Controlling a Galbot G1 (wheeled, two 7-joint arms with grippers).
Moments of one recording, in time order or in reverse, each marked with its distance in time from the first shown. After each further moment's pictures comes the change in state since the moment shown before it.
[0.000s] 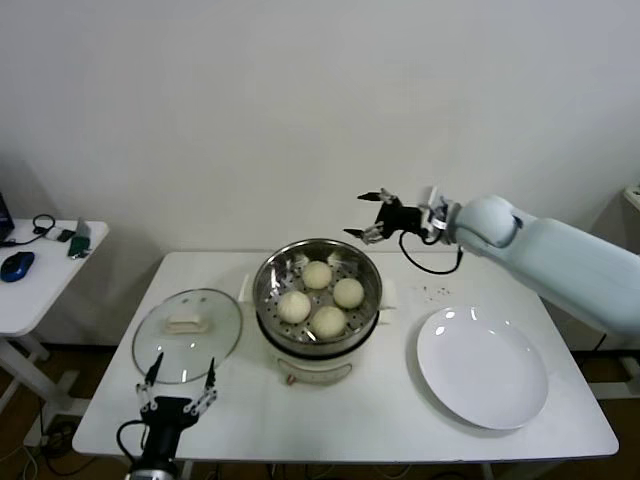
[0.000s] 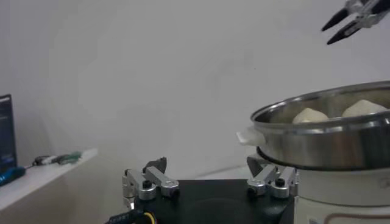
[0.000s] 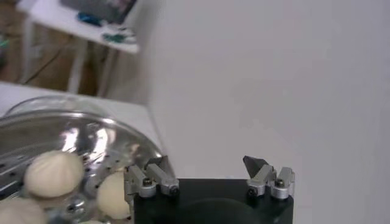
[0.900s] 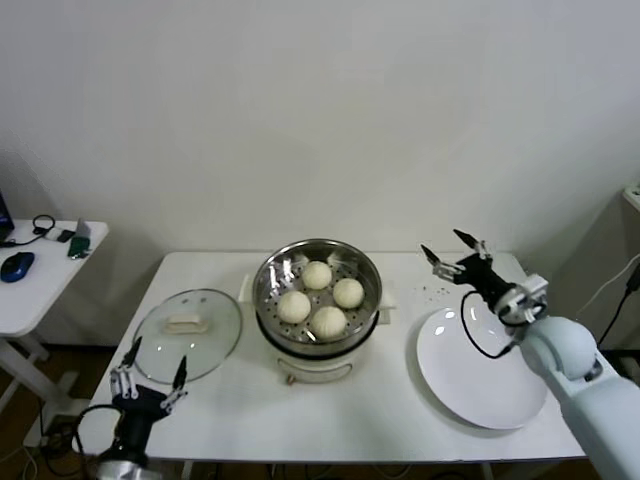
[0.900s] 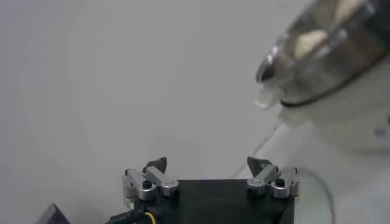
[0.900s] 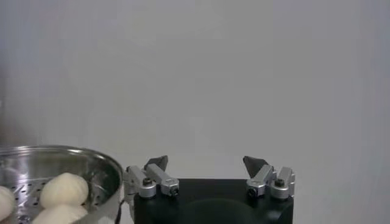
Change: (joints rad) left arm -0.008 0.030 -0.131 -0.022 0.578 0.057 0.029; right arm -1.199 0.077 1.247 0.308 -0.184 -0.024 0.197
